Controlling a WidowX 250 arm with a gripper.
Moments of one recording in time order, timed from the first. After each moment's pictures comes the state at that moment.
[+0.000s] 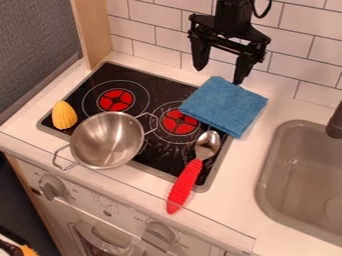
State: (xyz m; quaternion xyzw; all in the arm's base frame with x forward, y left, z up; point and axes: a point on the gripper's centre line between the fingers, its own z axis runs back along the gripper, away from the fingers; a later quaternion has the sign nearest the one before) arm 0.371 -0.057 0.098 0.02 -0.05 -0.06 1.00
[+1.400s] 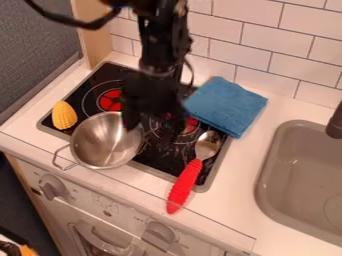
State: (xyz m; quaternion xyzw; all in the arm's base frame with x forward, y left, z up) arm 0.277 0.007 0.037 0.06 0.01 -0.08 0.99
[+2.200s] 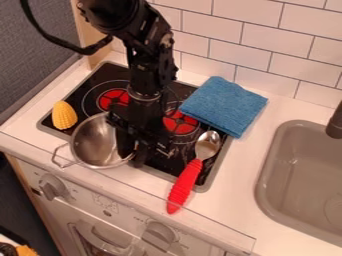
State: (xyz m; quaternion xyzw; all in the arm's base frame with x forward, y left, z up) arm 0.259 0.015 0.017 0.06 0.04 -0.08 0.99
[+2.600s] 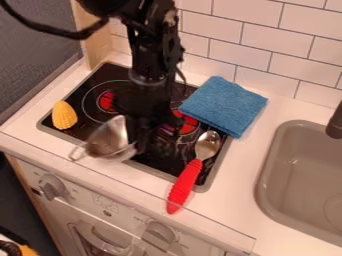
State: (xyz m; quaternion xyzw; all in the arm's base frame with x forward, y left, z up) arm 0.260 0.002 0.049 0.05 0.00 -0.08 1.00
